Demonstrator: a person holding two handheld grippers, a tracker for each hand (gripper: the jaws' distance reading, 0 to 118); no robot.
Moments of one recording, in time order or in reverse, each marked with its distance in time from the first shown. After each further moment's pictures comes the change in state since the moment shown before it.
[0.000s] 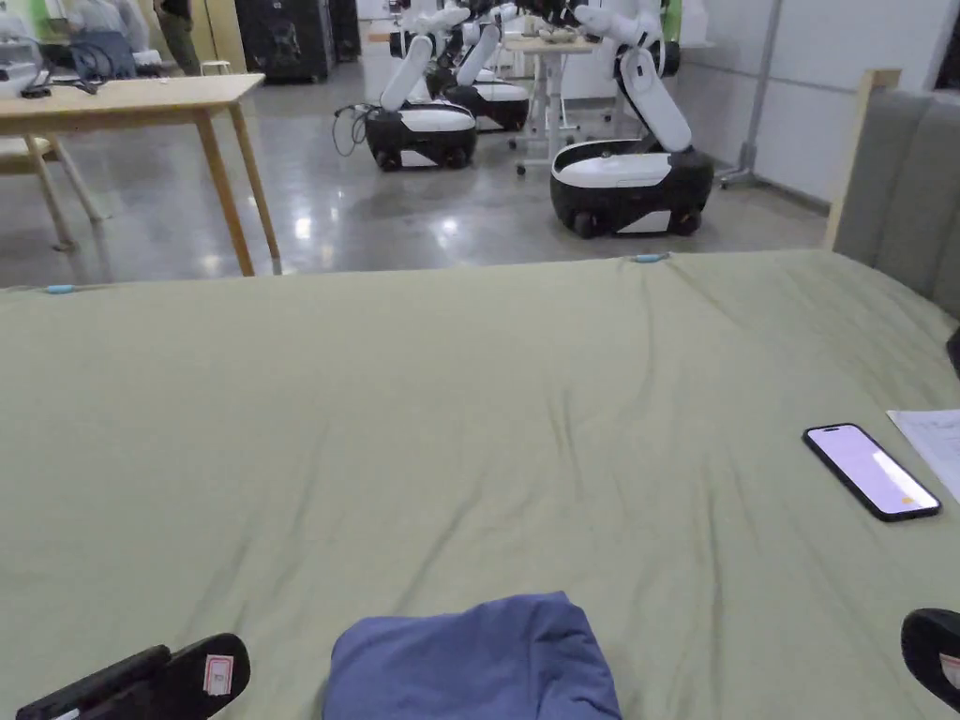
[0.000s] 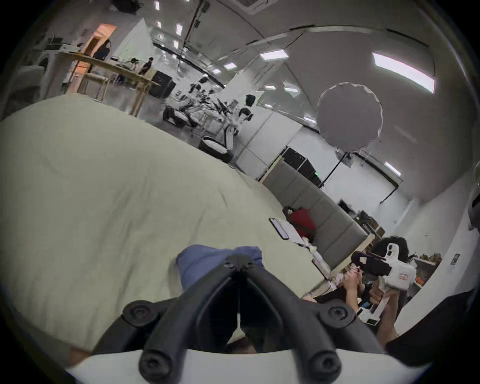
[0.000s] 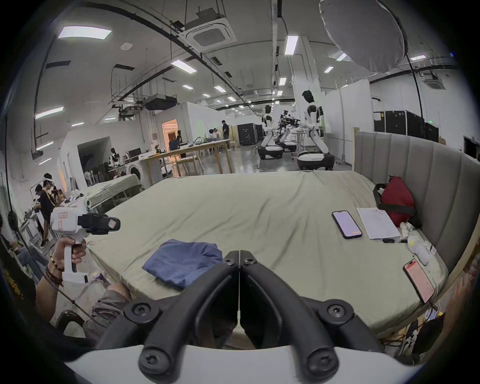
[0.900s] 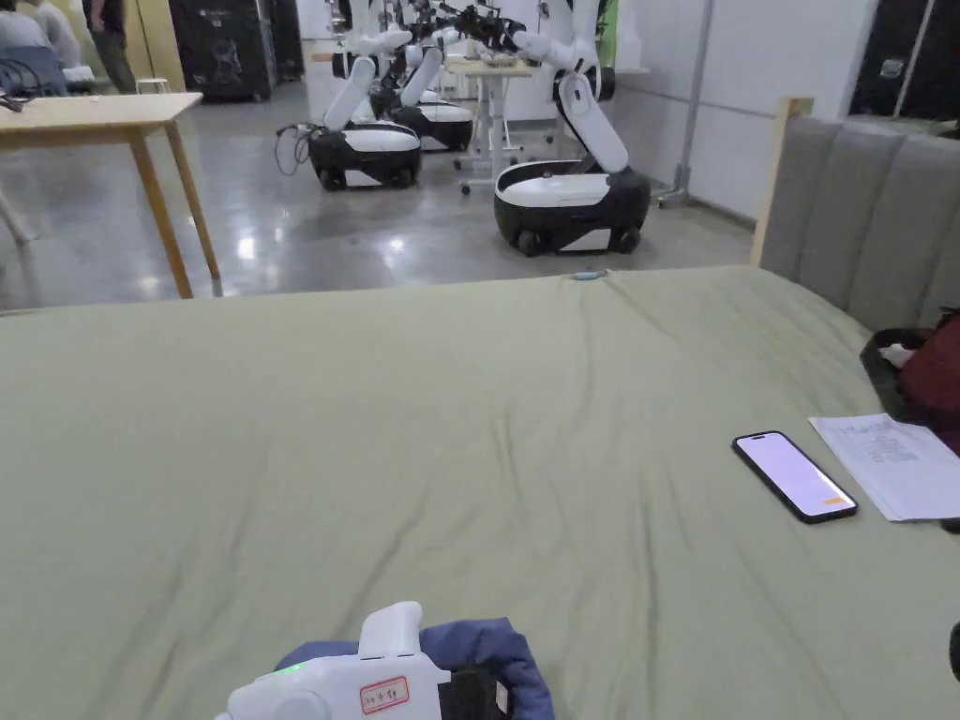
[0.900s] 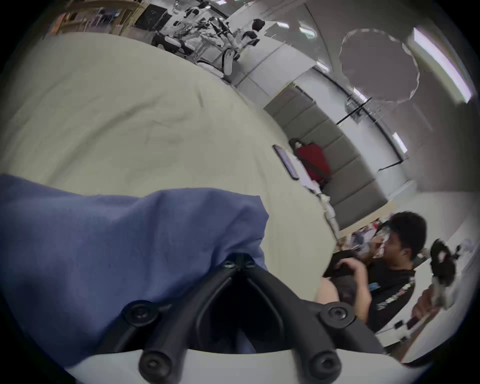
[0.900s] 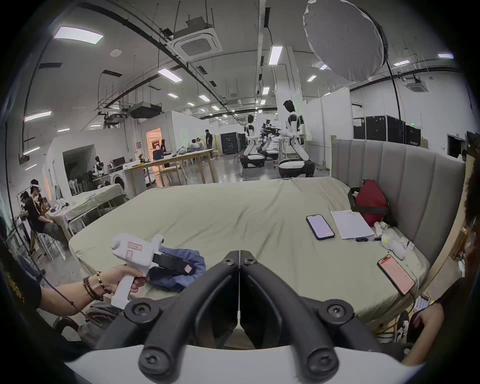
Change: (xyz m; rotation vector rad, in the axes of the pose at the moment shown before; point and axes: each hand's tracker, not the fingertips) left arm 0.017 -0.077 -0.259 -0.449 0.024 0.039; right arm 0.019 -0.008 0.052 0.056 -0.127 -0.032
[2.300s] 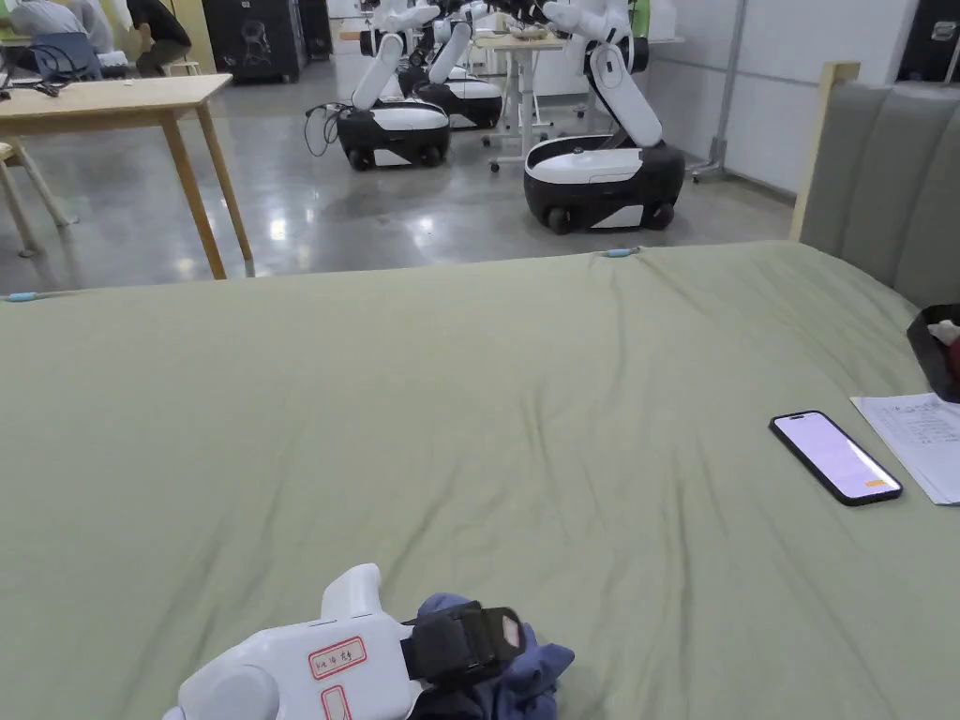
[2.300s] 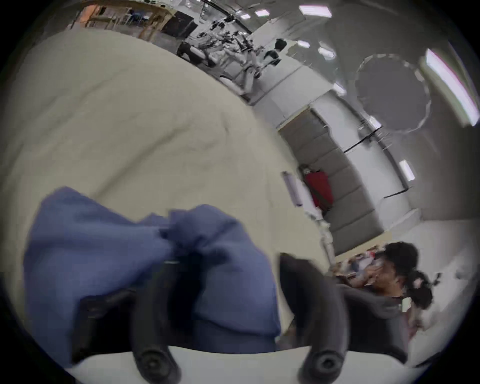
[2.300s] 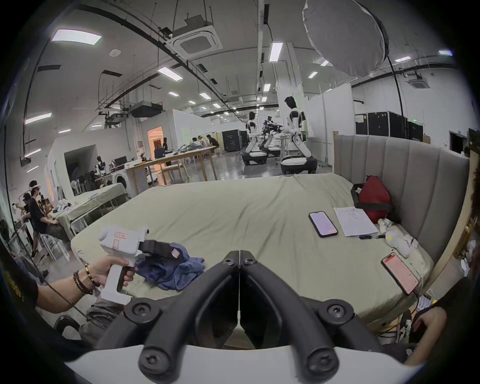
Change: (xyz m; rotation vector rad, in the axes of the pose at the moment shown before) left arm -0.013 0.004 0.054 0.135 -0.124 0.167; right arm 0.000 0.006 -0.010 -0.018 0.020 -0.010
